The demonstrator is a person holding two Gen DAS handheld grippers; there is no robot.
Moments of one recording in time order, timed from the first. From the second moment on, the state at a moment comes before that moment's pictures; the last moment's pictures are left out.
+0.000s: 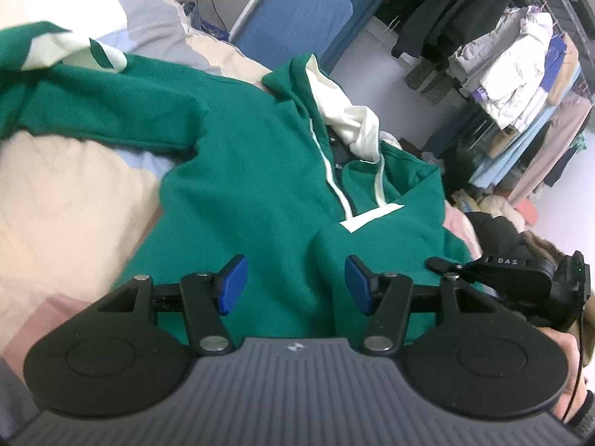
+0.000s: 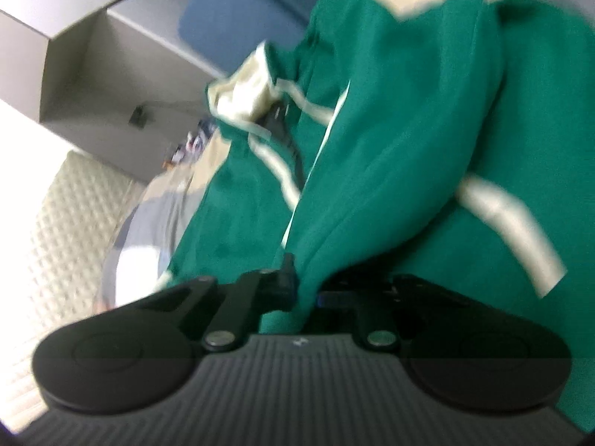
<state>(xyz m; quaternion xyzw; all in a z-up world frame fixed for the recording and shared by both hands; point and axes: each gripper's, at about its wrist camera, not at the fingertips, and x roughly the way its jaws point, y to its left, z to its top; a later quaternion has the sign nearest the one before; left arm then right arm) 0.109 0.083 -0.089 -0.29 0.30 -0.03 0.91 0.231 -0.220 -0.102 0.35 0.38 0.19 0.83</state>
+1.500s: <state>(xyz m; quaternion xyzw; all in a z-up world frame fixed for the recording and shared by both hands) 0.111 0.024 -0.083 -0.28 0.35 -0.16 0.88 0.228 -0.267 -0.099 0.36 0.41 0.14 0.83</state>
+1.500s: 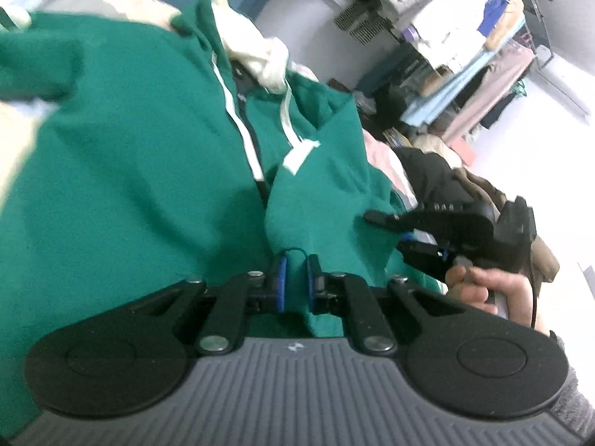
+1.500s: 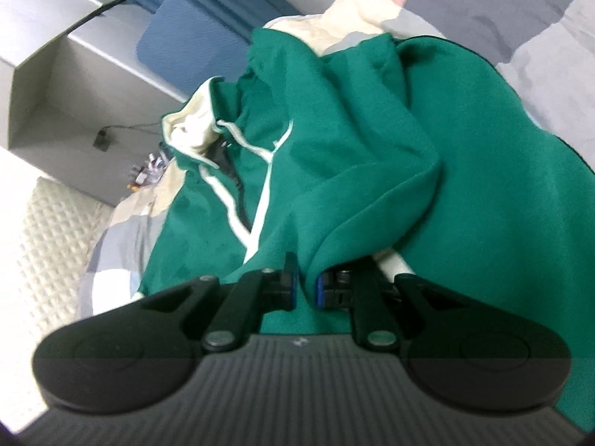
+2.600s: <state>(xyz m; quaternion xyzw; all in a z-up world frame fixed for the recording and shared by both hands) 0.074 0.094 -0.044 -0.13 0.33 0.07 0.93 0.151 -0.171 -0.067 0.09 0.33 0.20 0.92</state>
